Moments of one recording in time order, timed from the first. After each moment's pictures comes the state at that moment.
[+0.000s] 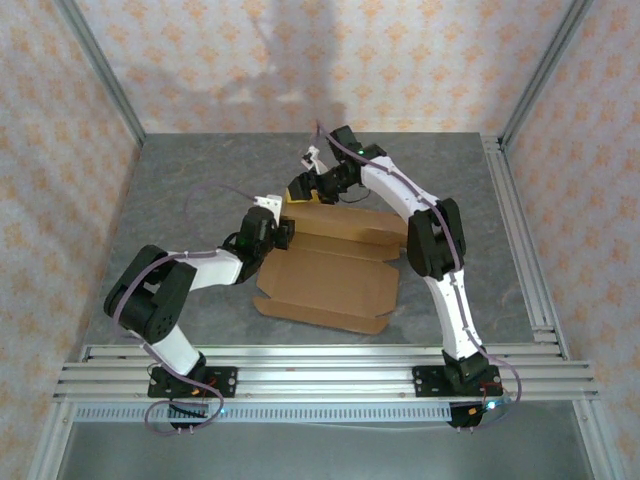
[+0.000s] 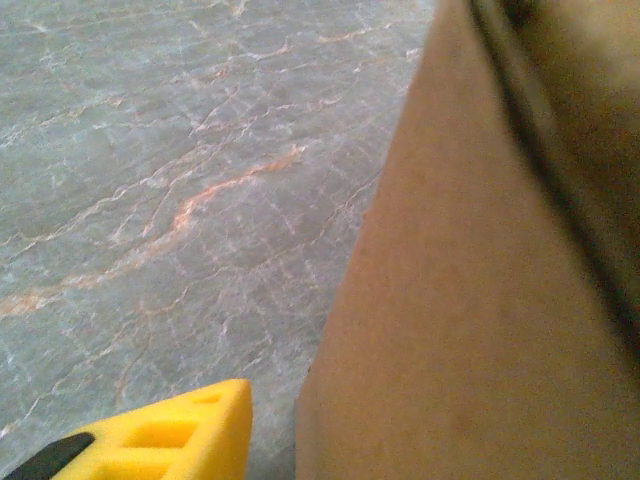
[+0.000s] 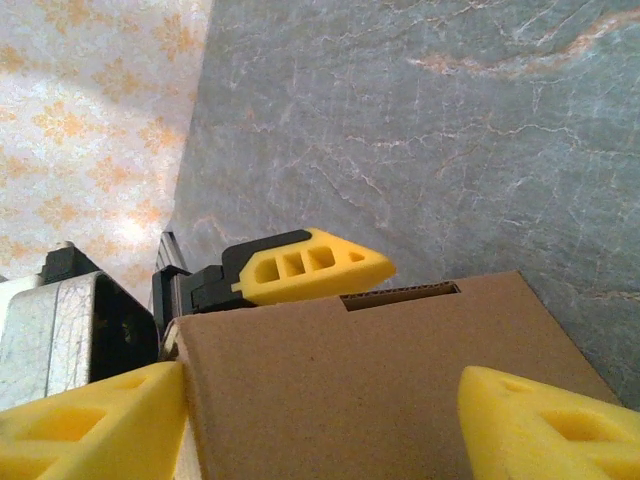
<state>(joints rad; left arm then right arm) -0.42 1.68 0.70 0.46 -0.13 -0.22 0.49 2.32 2.11 -0.85 -0.90 0.29</state>
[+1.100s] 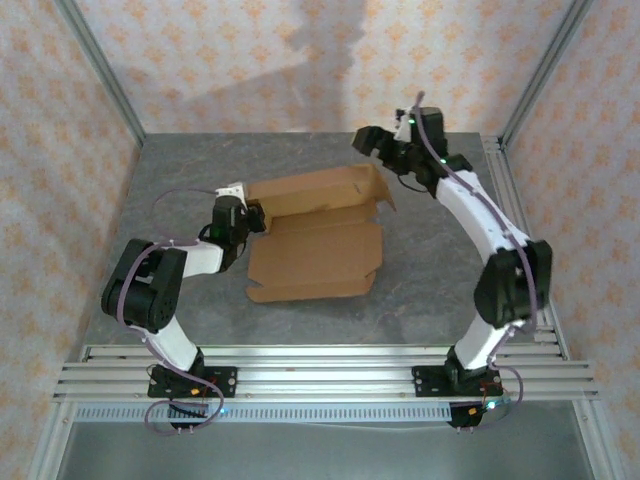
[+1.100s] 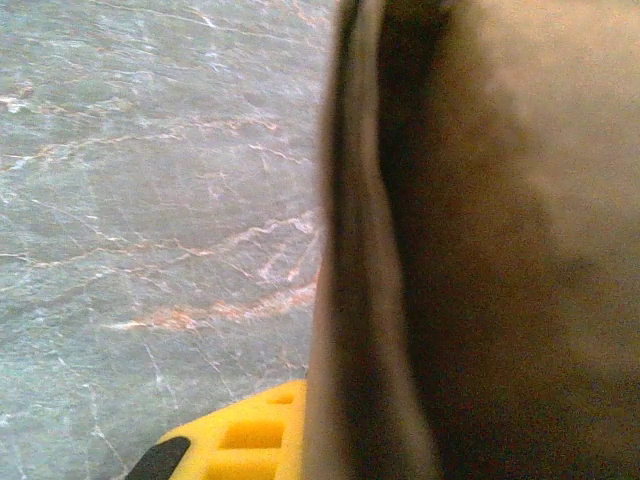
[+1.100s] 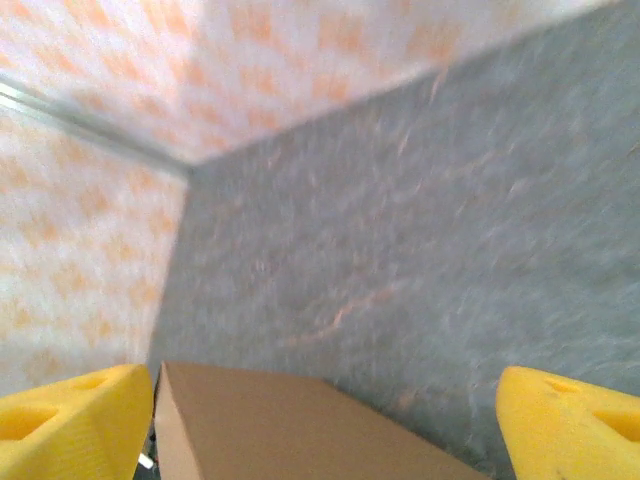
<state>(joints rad) -0.17 1.68 0.70 0.51 0.03 -0.52 0.25 1.63 1.49 -0.31 -0.38 0.65</state>
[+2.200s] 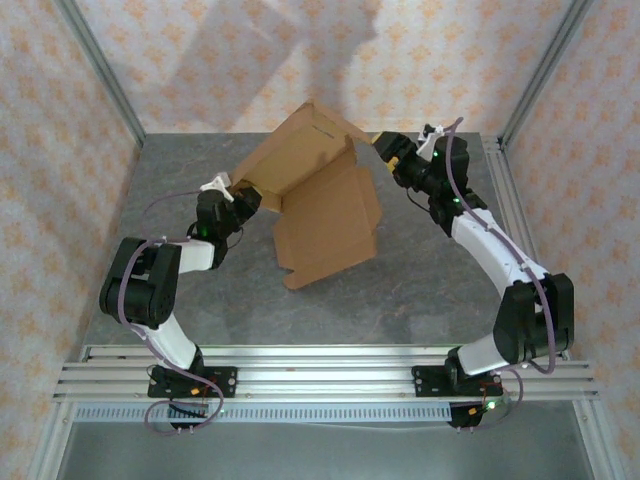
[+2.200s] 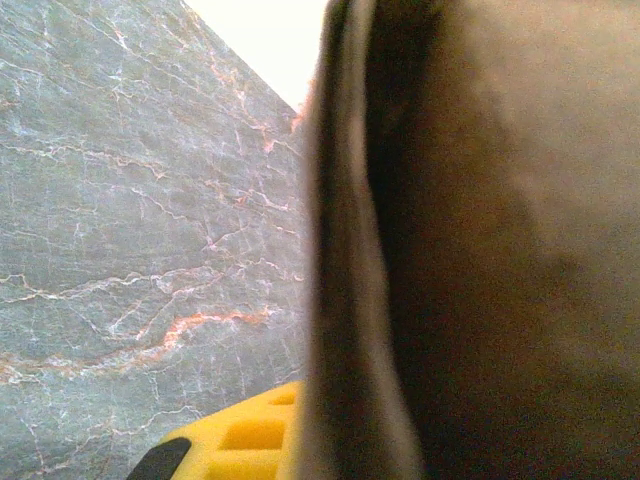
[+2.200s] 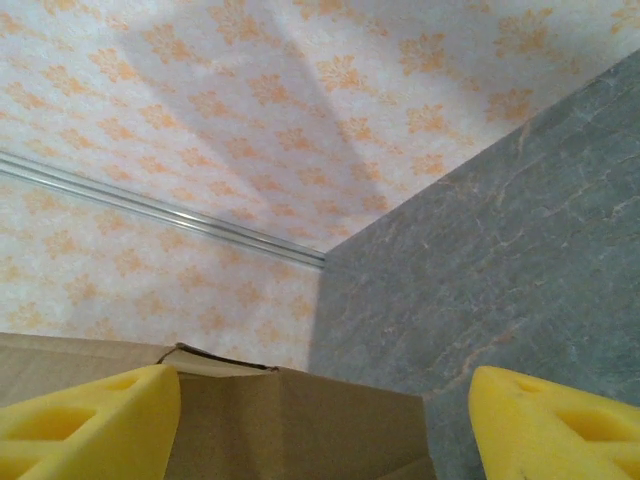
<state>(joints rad) -0.10 1.70 0.71 0.72 0.27 -0.91 0.23 1.46 1.12 0.16 -0.46 1.04</state>
